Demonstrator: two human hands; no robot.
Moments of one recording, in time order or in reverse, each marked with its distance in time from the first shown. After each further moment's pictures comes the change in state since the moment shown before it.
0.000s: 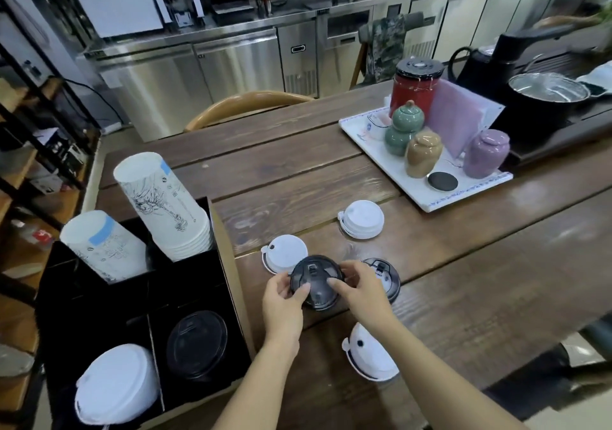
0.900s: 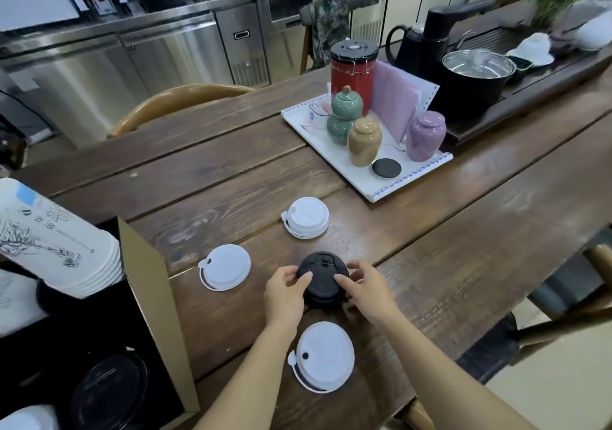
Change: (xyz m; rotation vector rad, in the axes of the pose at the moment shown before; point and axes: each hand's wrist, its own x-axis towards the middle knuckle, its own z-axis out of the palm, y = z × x) left_hand 0.008 -0.013 0.100 0.382 -0.175 -0.020; right_hand 0.013 0.051 -0.087 -0.017 0.088 0.305
